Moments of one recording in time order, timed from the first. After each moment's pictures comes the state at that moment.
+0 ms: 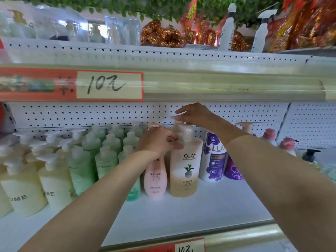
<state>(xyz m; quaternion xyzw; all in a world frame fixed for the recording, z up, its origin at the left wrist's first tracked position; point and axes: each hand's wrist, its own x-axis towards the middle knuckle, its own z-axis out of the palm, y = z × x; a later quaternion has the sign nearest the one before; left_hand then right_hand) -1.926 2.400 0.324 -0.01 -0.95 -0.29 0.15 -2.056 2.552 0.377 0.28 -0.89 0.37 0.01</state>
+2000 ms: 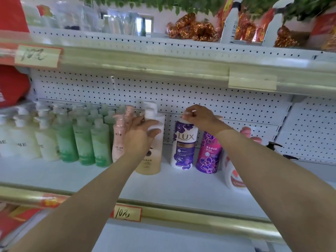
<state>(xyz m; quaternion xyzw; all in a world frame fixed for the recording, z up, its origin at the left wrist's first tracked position) -1.925 2.514 0.266 0.17 -0.87 -0.17 0.42 -2.075 2.689 0.350 0.34 -0.89 0.32 0.01</state>
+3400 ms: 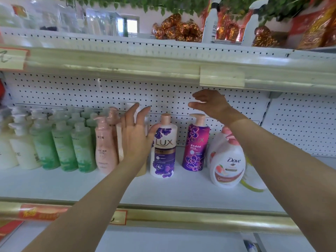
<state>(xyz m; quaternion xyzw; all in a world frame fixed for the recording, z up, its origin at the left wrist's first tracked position) -1.930 2.571 0.283 0.10 -0.81 -0.21 0.54 -2.085 2.761 0.394 0.32 -0.84 0.44 0.05</state>
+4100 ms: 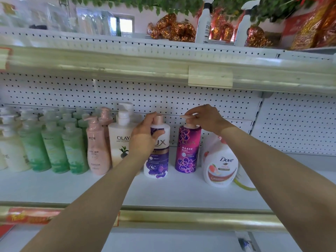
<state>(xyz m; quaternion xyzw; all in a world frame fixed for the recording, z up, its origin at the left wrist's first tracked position) -1.970 2.584 0.271 0.07 -0.84 -0.34 0.41 -2.098 2.778 0.359 0.33 -0.88 0.33 0.05</state>
